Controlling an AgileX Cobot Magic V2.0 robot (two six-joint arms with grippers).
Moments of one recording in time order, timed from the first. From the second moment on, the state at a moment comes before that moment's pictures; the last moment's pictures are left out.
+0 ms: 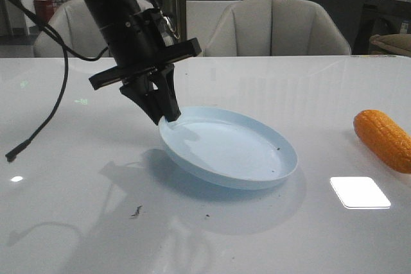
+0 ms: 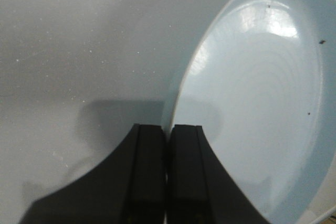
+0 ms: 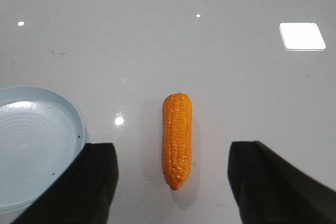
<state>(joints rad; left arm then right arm) -0.41 2.23 -1.90 -0.43 1.22 0.01 0.03 0.79 -0.65 0.11 0.42 0.01</state>
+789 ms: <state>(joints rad) -0.42 2.27 -2.03 -0.31 1.17 0.01 0.03 0.79 -0.65 0.11 0.43 0.01</state>
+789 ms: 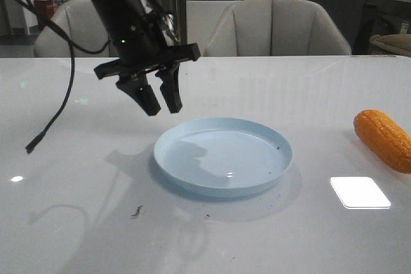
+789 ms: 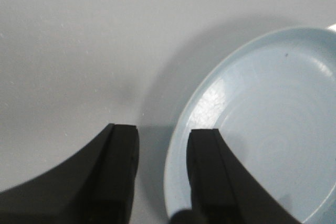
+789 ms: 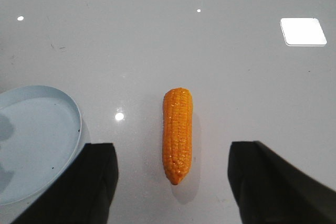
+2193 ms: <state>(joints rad) -0.20 0.53 -0.79 0.14 0.68 -0.14 0.03 1.15 -1.06 0.11 0.67 0.01</state>
